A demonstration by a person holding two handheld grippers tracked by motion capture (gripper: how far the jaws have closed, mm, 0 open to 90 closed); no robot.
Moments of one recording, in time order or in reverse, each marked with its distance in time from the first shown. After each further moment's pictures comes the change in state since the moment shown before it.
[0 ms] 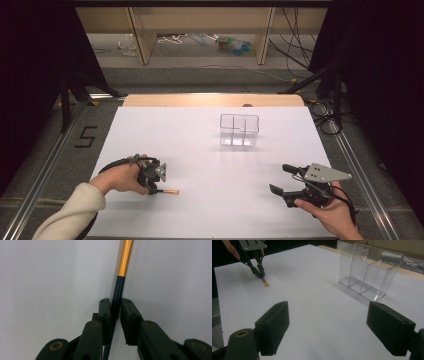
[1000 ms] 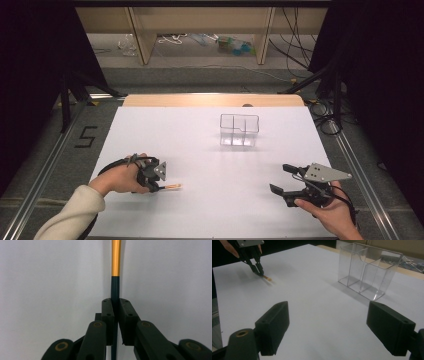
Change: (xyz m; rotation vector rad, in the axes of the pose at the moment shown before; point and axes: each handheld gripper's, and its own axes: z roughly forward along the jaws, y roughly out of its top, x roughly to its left) left arm -0.002 0.000 -0.008 -0.062 0.036 0.001; right arm 0.000 0.000 -0.001 0.022 -0.009 0.007
